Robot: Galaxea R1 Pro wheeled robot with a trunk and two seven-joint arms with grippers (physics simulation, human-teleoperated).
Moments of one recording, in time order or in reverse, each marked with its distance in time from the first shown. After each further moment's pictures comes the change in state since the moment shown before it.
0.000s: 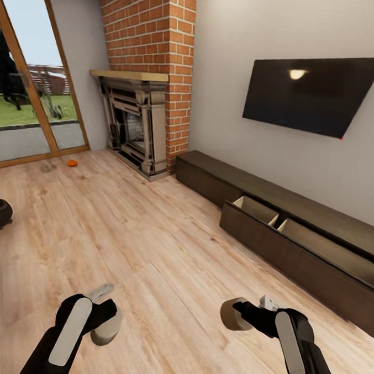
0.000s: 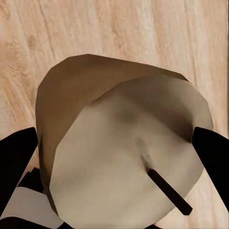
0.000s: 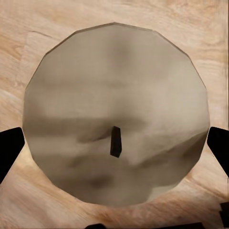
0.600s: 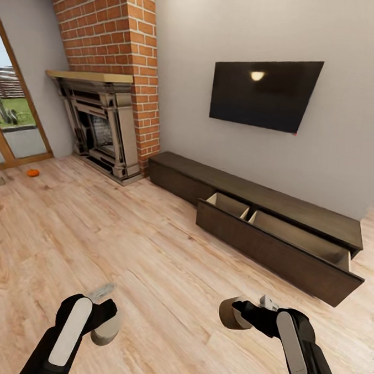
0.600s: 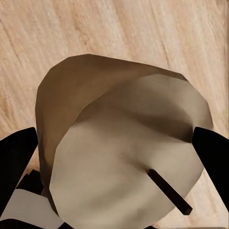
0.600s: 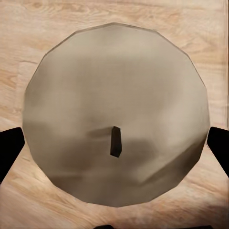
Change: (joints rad) left arm 0.000 0.000 0.000 0.000 0.001 0.000 0.000; right arm 0.000 -0.007 0.000 0.001 -0.041 0.000 0.000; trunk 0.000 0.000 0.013
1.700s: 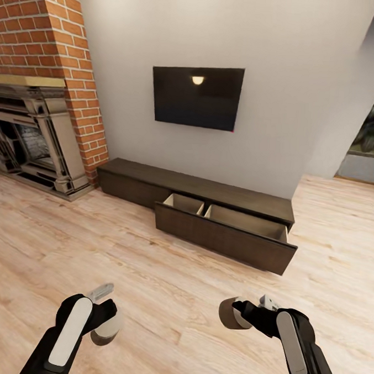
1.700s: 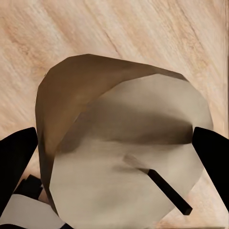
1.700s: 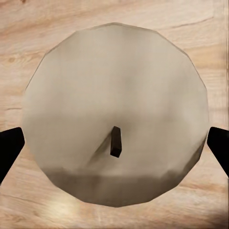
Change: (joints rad) left arm 0.000 0.000 0.000 0.000 -0.001 0.000 0.000; right arm 0.000 0.000 0.000 0.000 -0.002 0.000 0.000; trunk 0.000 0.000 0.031
